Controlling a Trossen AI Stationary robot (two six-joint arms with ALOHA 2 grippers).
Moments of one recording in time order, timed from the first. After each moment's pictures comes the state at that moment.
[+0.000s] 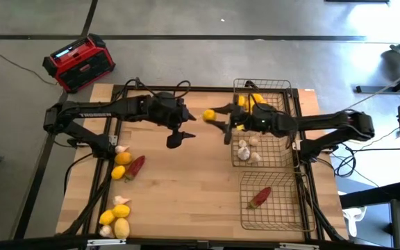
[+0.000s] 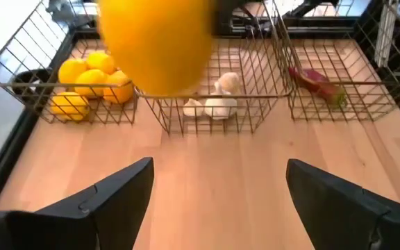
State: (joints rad) left arm 0.17 1.36 1.18 -0.44 0.11 0.10; right arm -0.09 1.33 0.89 0.41 0.11 -0.09
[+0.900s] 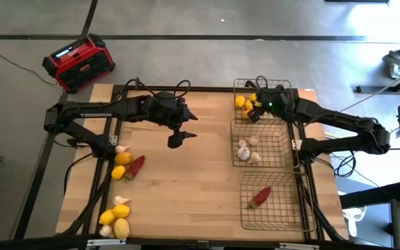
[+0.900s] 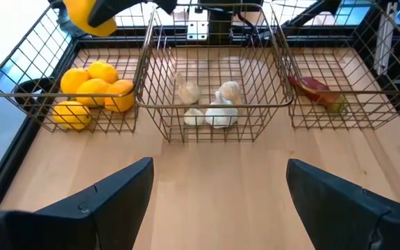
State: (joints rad) left arm 0.17 1.37 1.18 -0.40 0.11 0.10; right arm -0.40 1.06 0.89 -0.57 0.48 0.13
